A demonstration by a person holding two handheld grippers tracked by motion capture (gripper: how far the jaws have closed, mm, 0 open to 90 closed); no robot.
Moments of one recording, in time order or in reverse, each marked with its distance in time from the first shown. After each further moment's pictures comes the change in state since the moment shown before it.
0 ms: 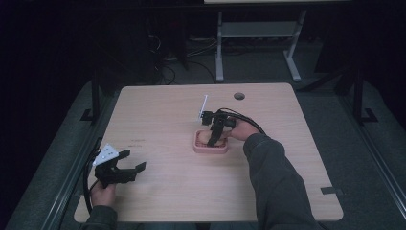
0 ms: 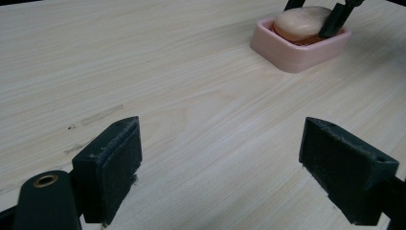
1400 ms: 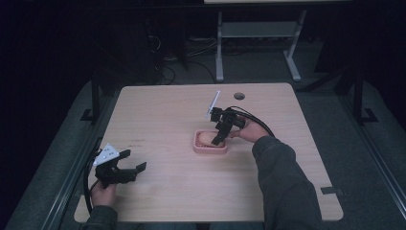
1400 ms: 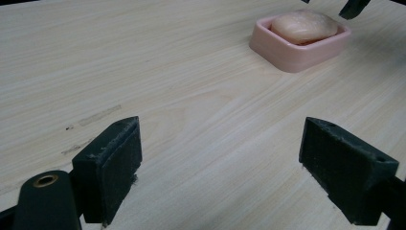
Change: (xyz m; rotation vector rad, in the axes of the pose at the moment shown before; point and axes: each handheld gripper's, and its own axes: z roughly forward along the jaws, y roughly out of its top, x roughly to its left) left arm -0.001 0.000 0.000 0.007 -0.001 0.007; right arm 0.005 -0.026 -0.025 -0.102 -0.012 0.067
